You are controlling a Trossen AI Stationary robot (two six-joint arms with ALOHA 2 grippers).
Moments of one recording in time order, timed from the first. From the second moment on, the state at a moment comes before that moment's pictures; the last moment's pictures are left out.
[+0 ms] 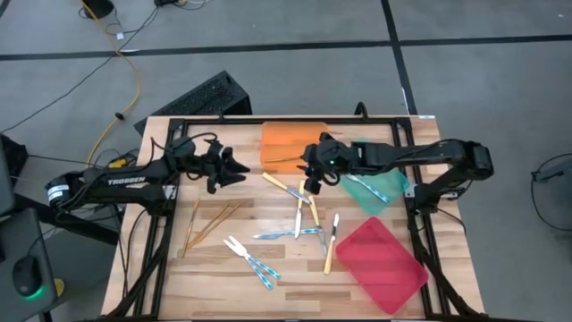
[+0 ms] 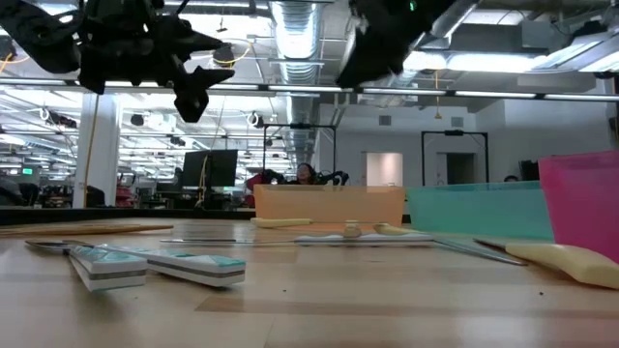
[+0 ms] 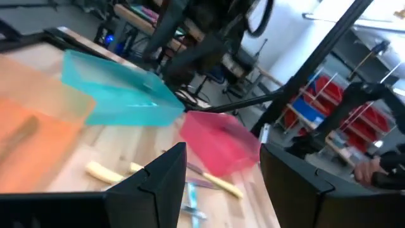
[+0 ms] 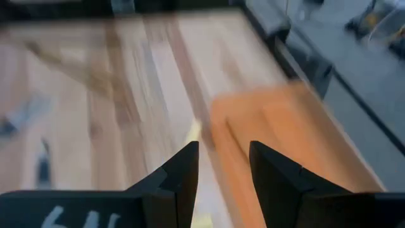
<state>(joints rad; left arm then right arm) 0.46 0.93 0.33 0.56 0.61 -0.54 -0.07 1.48 1.20 -0.34 0.29 0.07</state>
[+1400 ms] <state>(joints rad) 0.81 0.93 0.82 0.29 0.52 -0.31 -0.48 0.92 1.18 -0.53 -0.05 -0.29</state>
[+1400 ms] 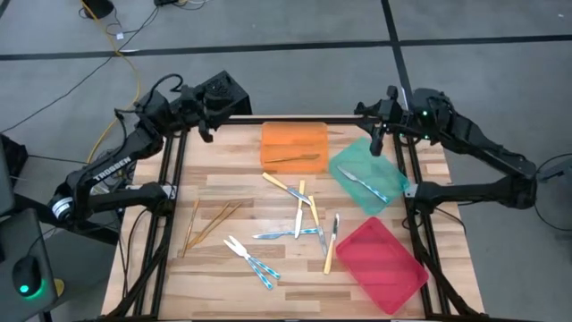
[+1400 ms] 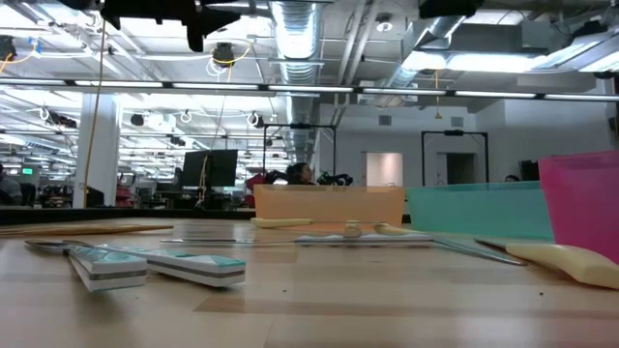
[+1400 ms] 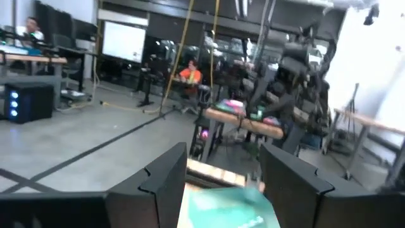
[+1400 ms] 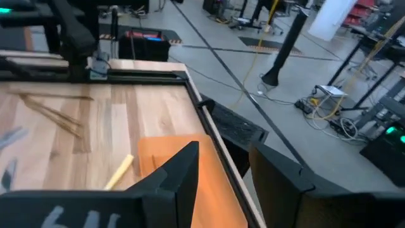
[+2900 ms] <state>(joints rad) 0.96 1.37 1.31 -0.04 0.81 -0.37 -0.72 1.03 0.99 -0.36 -0.31 0.15</state>
